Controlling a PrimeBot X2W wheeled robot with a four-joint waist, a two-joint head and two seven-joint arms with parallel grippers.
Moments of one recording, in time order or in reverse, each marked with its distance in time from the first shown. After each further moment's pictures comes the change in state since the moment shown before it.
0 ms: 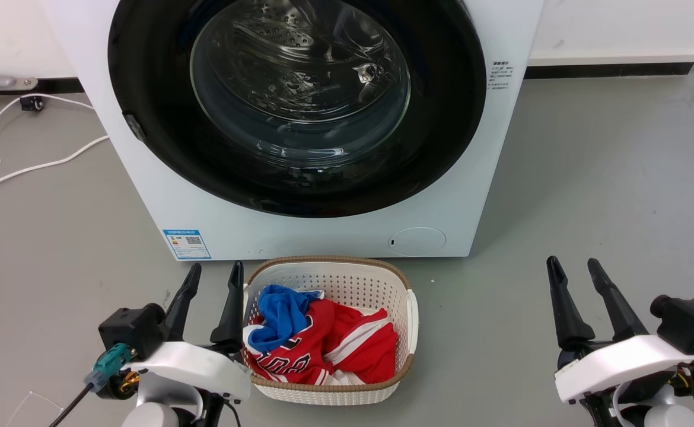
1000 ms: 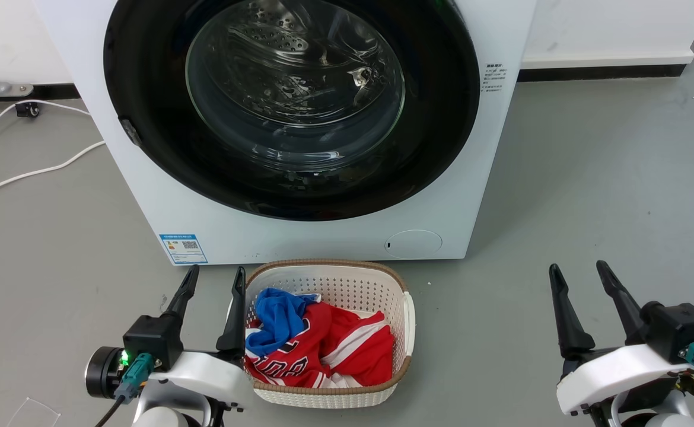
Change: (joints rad) left arm 0.002 0.021 -0.028 0.027 0.201 0.063 -0.065; right arm 0.037 0.000 -0.010 -0.061 -0.234 0.000 0.010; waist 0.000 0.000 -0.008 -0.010
